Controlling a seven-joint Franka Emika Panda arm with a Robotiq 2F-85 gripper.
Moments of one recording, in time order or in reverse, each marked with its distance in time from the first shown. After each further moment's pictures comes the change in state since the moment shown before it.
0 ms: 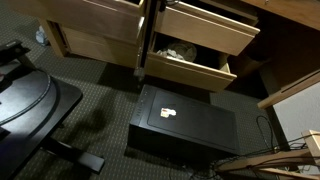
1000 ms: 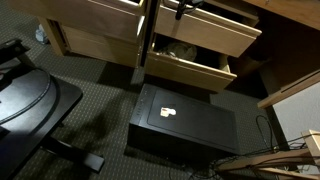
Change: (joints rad) arm -0.061 -0.004 -0.057 -0.010 0.006 0.095 0.044
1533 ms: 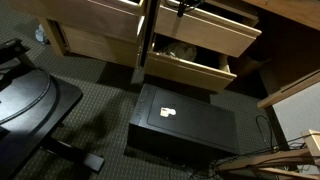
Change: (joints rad) arm -0.001 0.000 0.024 0.013 0.001 0.031 -0.046
